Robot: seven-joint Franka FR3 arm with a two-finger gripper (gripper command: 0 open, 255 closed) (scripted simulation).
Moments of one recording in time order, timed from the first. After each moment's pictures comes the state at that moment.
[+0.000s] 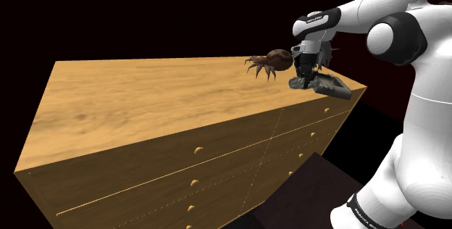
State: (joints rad) arm 0.22 0.35 -0.88 -1.72 0.15 1.68 -1.83
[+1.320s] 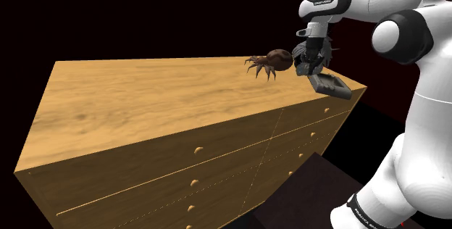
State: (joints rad) arm 0.21 0.32 -0.89 -1.55 0.13 1.50 -1.83
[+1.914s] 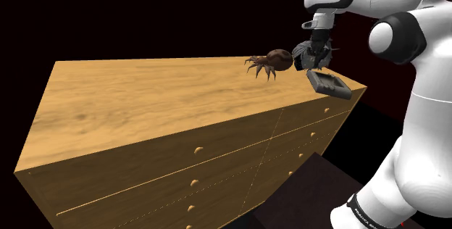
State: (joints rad) arm 0.16 0.35 -0.90 -1.43 0.13 1.40 -1.87
